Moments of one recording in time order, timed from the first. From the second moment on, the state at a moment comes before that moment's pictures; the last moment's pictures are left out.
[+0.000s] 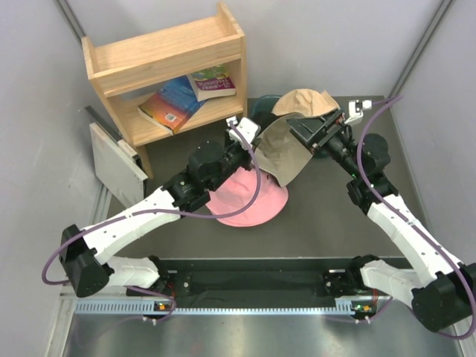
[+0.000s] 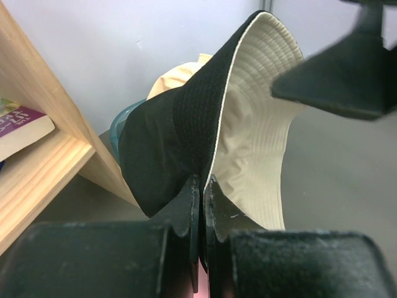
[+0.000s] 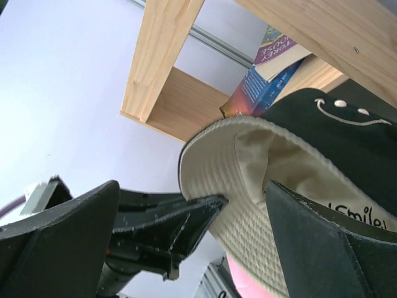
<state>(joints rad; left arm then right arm) -0.89 1.27 1.13 0.14 -0.21 0.09 0.37 1.01 0.87 0.35 -0.34 1.13</state>
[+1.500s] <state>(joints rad) -0.52 1.28 1.11 0.38 -0.04 0.44 0.45 1.53 1.27 0.75 -0.47 1.01</state>
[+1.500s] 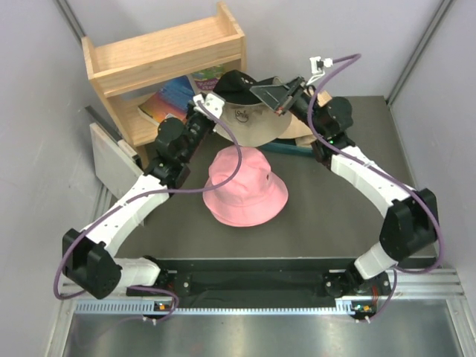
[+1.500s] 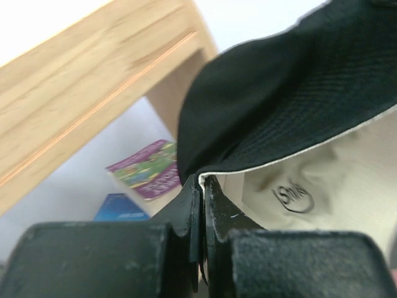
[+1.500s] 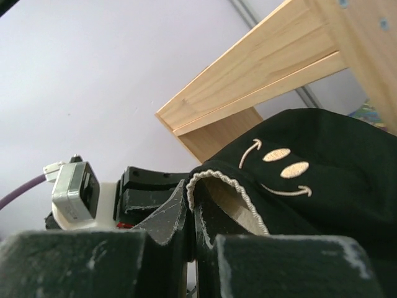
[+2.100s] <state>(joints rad) -0.47 0.91 0.67 0.38 -0.08 0.00 0.65 1.31 0.83 0.88 -0.44 0.97</state>
